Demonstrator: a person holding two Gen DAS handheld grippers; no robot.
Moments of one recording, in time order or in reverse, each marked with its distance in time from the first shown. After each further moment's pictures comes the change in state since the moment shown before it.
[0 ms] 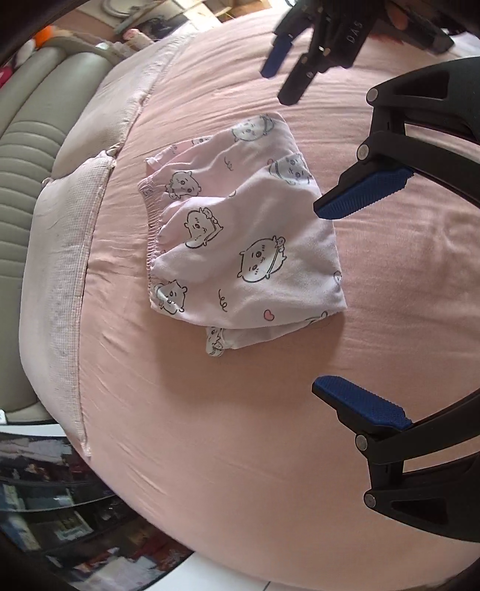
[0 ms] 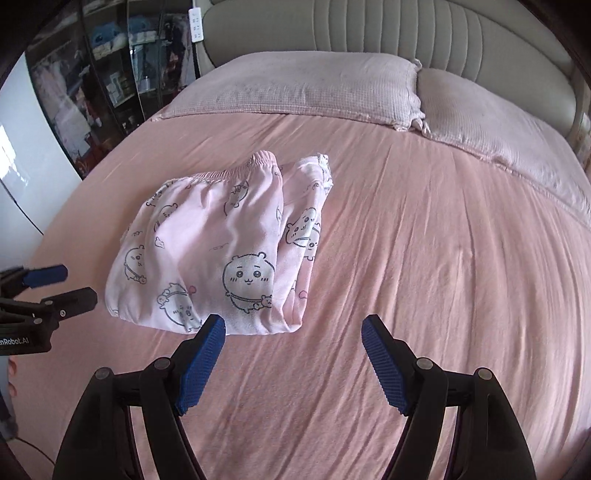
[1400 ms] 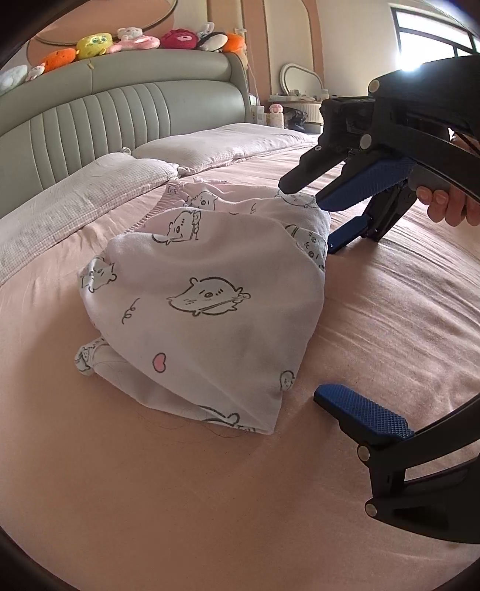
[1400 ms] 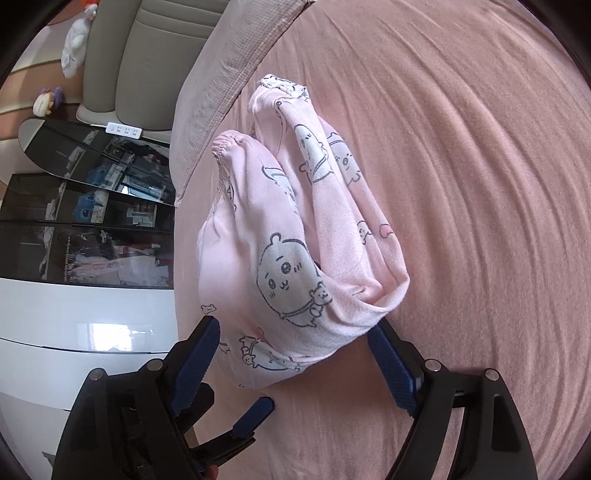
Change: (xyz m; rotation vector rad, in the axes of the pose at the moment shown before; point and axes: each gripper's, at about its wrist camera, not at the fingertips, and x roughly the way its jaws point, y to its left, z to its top) left arm 0.055 0.015 -0.033 -0.614 0.095 -0.522; right arm 0.078 -0.038 -0.037 0.743 0.111 0.574
